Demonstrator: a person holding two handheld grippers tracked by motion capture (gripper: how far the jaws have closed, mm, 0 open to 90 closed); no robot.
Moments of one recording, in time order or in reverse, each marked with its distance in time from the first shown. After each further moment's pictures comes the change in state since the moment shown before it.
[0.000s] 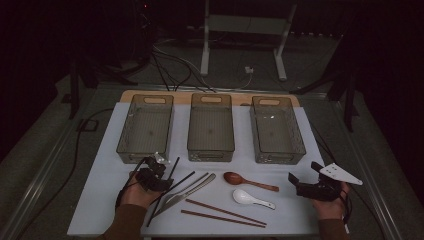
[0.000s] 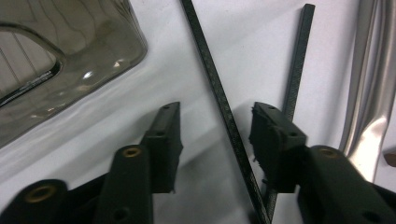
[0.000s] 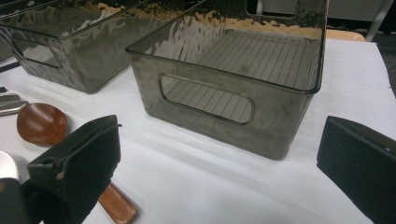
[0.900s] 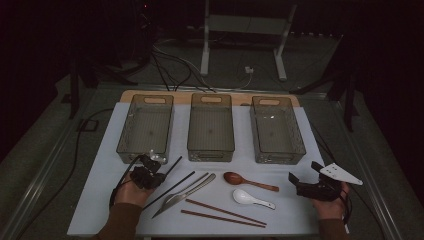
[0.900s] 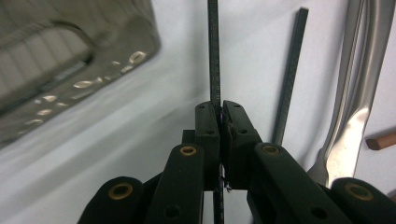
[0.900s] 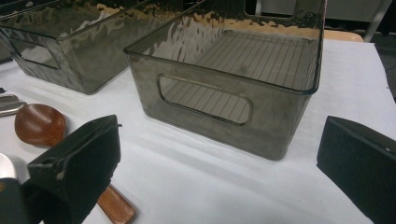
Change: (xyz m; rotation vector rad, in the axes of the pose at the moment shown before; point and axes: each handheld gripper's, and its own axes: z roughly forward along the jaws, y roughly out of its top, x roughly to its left) left arm 0.011 0.001 -0.019 0.001 -0.023 -0.020; right arm 0.000 0.000 0.000 -0.004 -0.004 0.001
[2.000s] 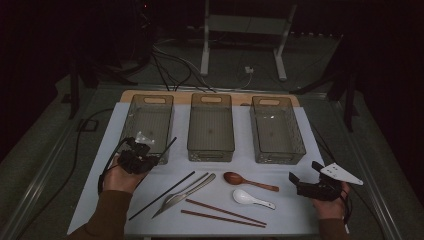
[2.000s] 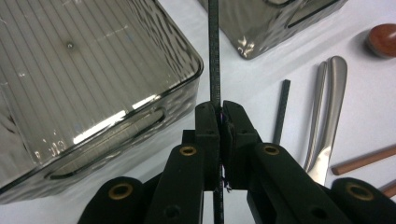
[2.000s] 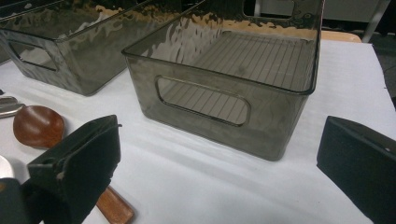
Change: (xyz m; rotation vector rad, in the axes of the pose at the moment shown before) left arm 0.019 0.028 -0.054 -0.113 0.003 -0.010; right arm -0.001 0.000 0.000 -0.003 -0.003 0.006
